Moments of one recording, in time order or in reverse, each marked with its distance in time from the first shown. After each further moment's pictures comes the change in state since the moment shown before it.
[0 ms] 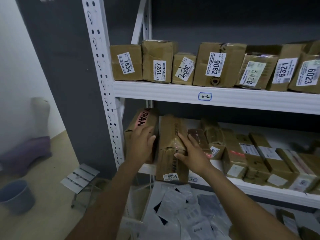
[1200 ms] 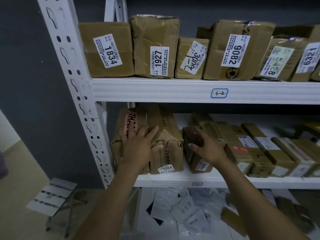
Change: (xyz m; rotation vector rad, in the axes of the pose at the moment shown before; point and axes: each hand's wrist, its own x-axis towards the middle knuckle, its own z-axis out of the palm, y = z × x) left_hand 0.060 -0.044 0.032 0.436 -0.278 0.235; right_hand 0.061 0.045 -0.007 -0.051 0.230 0.270
